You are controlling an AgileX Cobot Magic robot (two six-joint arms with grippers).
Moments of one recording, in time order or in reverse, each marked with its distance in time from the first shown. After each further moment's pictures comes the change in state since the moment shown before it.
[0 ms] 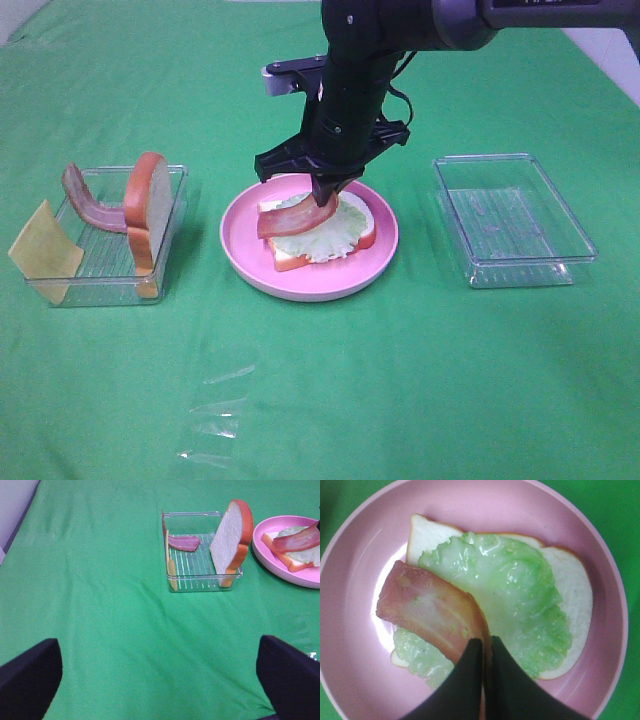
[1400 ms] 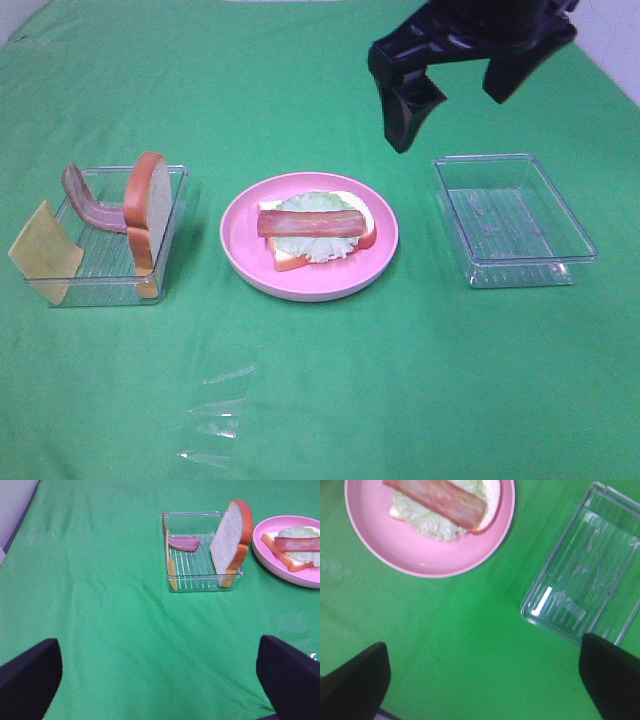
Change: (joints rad) left arm 0.000 0.000 0.000 0.000 0.000 0.000; right arm 0.000 -0.563 0.235 -0.091 0.346 -0.103
